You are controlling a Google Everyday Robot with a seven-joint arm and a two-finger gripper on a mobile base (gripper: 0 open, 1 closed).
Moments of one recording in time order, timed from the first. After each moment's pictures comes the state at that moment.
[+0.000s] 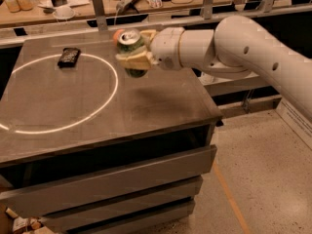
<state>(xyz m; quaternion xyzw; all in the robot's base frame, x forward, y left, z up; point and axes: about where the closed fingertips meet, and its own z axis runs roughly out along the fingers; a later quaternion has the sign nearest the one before) 0.622 0.064 0.965 -0.51 0.58 0.27 0.58</state>
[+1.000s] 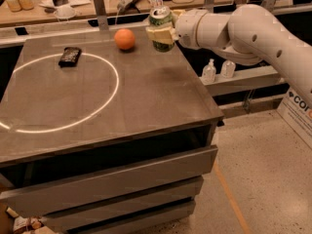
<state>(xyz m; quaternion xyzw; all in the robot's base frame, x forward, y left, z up) 0.732 -0.023 0.983 -0.41 0.63 0.17 0.63</state>
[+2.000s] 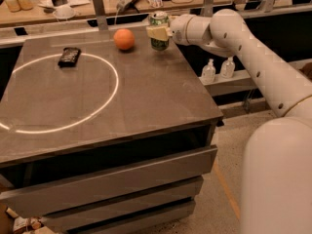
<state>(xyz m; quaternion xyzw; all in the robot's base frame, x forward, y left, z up) 0.851 -0.019 0.929 -0.36 0.67 0.22 0.61</state>
